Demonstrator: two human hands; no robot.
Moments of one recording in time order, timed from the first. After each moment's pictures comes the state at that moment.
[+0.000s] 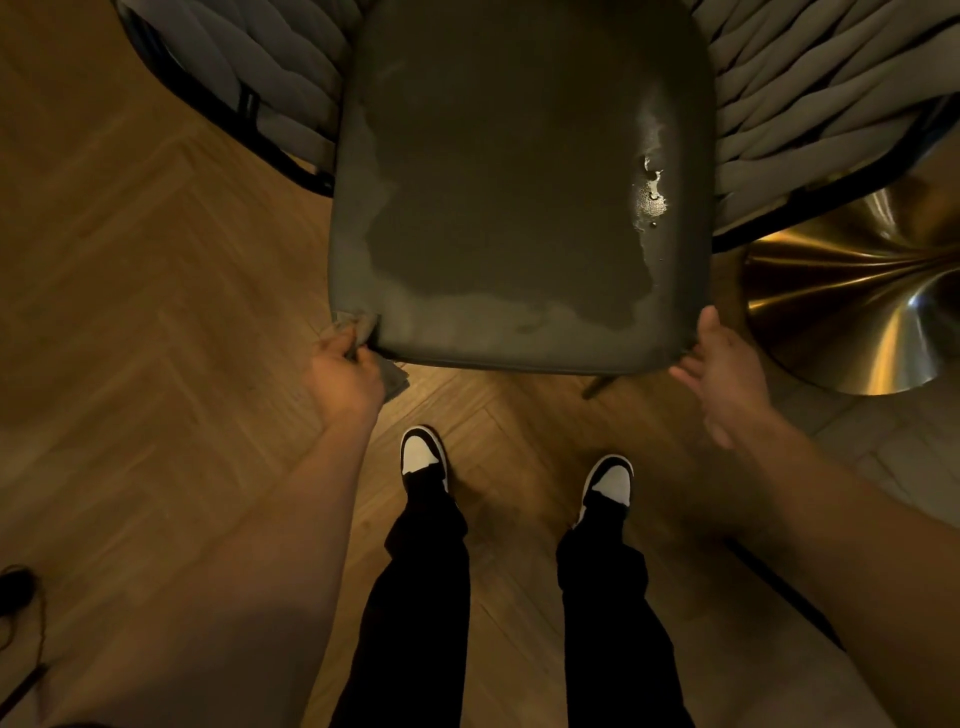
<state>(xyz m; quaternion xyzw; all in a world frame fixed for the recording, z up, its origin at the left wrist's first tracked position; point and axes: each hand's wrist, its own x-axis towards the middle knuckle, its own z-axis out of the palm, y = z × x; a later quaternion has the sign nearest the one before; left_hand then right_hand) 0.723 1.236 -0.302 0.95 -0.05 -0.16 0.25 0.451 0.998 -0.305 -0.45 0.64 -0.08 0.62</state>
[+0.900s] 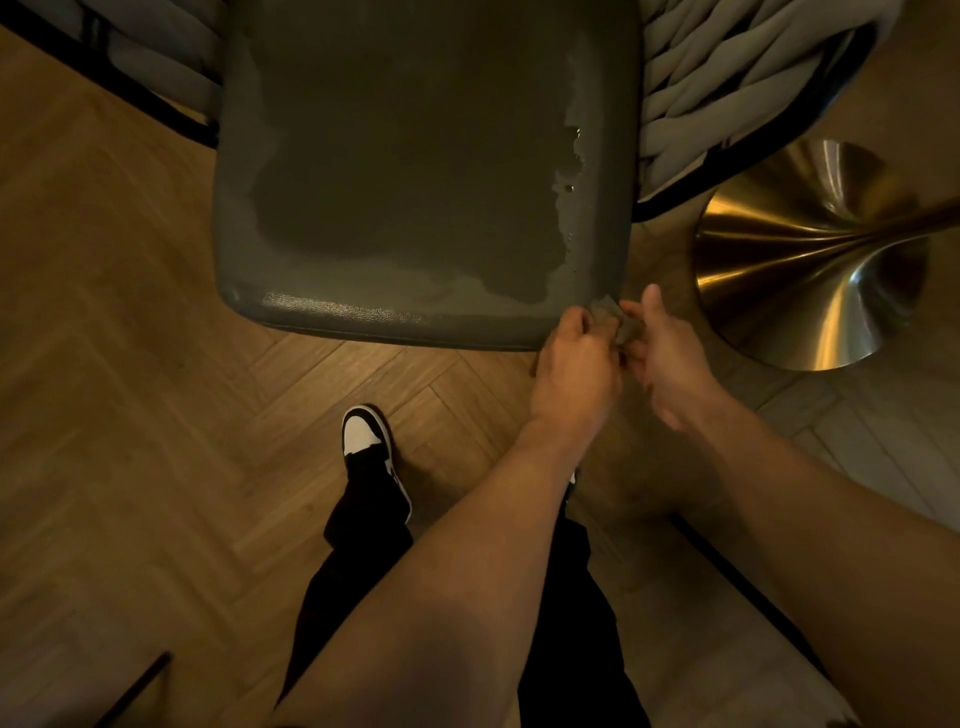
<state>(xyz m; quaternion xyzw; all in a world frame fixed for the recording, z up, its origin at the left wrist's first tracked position) 0.494 1.059 -0.309 0.83 -0.39 -0.30 0.25 0.421 0.974 -0.302 -0.44 0.60 -0.02 0.68</state>
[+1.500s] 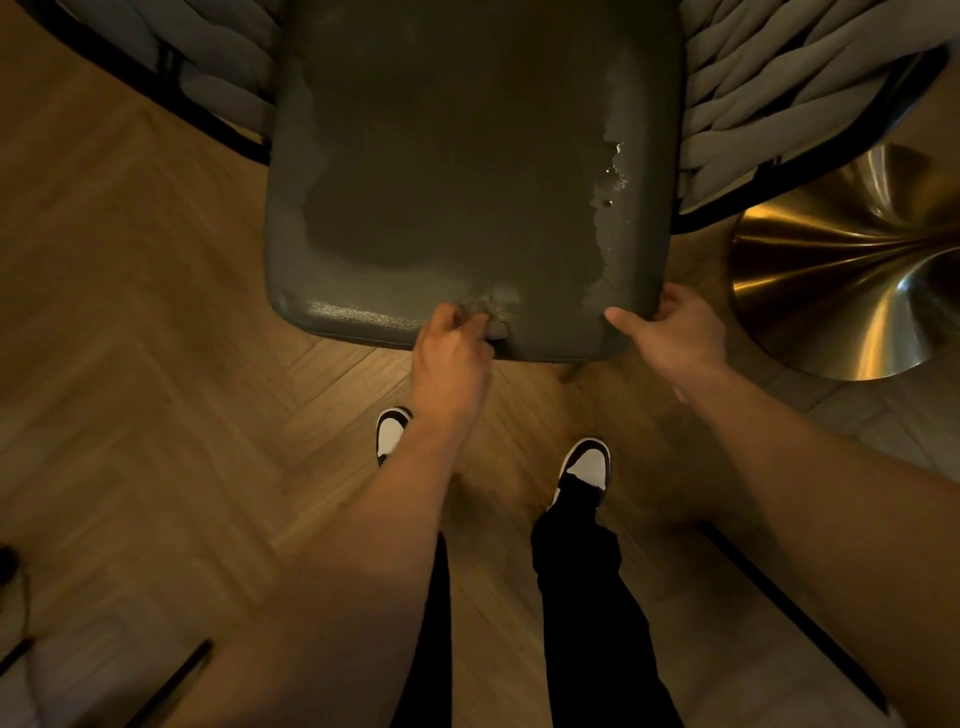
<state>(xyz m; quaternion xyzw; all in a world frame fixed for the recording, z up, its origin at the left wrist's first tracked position) 0.615 1.144 -0.313 0.91 -0.33 -0.17 0.18 0.466 0.973 -0.308 -0.62 0.62 0.04 0.48</state>
